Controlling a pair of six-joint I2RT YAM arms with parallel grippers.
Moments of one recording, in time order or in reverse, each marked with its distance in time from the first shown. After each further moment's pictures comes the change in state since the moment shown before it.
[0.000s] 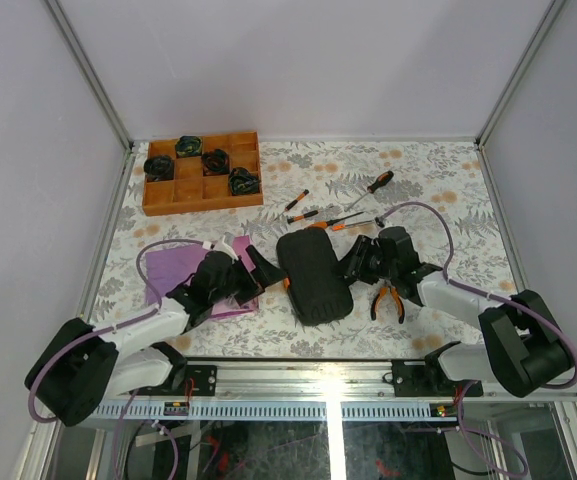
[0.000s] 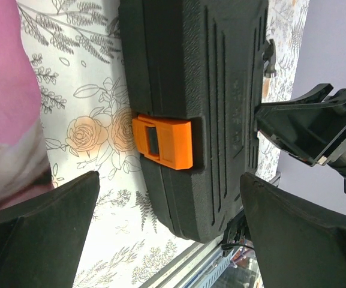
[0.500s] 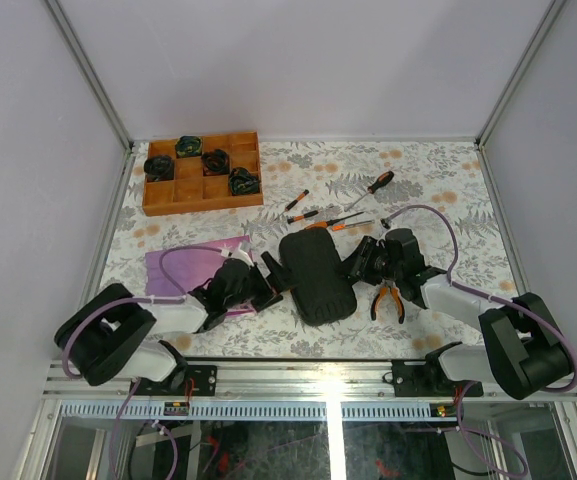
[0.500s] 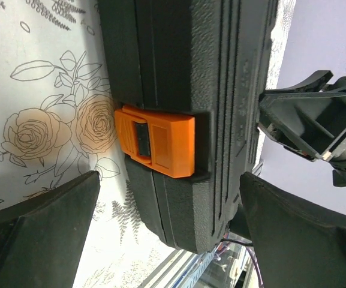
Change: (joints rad) left arm -0.103 0.242 -0.028 0.301 -0.010 -0.138; right arm -0.051 -0.014 -0.044 0.049 -0.053 0.016
